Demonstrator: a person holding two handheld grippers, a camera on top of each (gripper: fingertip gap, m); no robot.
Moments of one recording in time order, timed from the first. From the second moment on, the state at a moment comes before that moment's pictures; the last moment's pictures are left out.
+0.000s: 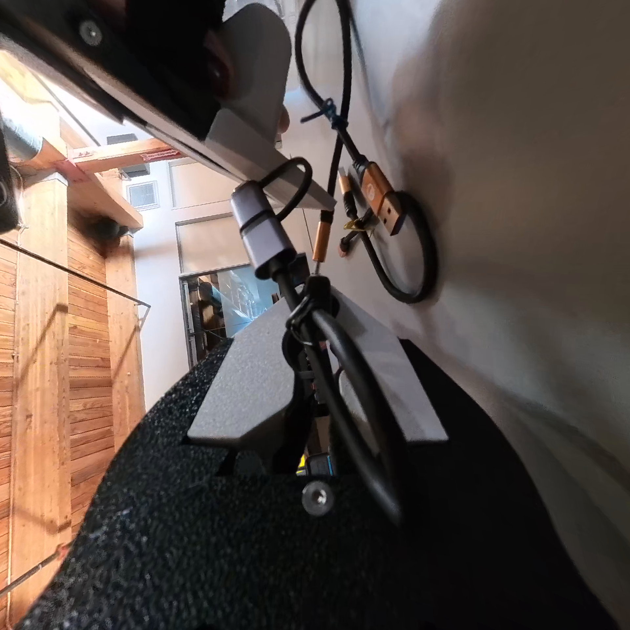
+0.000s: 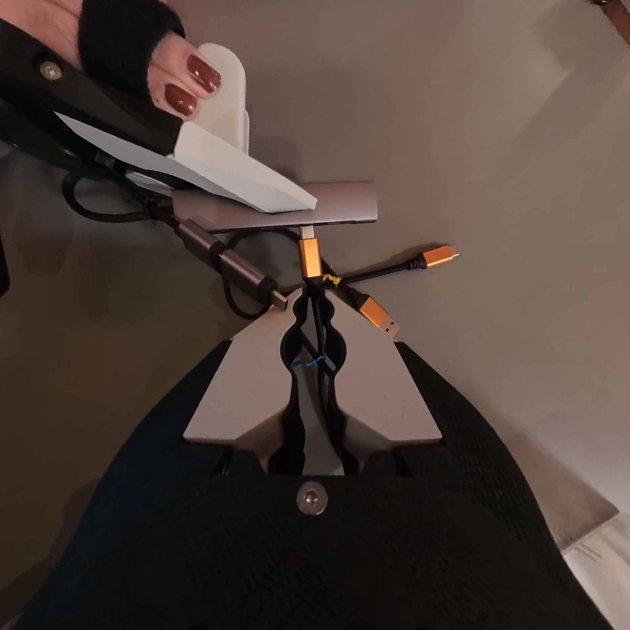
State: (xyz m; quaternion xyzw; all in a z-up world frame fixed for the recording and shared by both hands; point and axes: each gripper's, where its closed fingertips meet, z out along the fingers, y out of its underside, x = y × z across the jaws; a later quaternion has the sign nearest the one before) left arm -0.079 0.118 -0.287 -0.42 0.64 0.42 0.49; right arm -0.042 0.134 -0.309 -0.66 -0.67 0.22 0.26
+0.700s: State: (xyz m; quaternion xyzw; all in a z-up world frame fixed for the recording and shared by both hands) left arm -0.081 0.123 -0.295 -0.46 0.63 0.41 0.47; right arm -0.049 0.135 -0.303 -0.65 -0.66 0.25 0.28
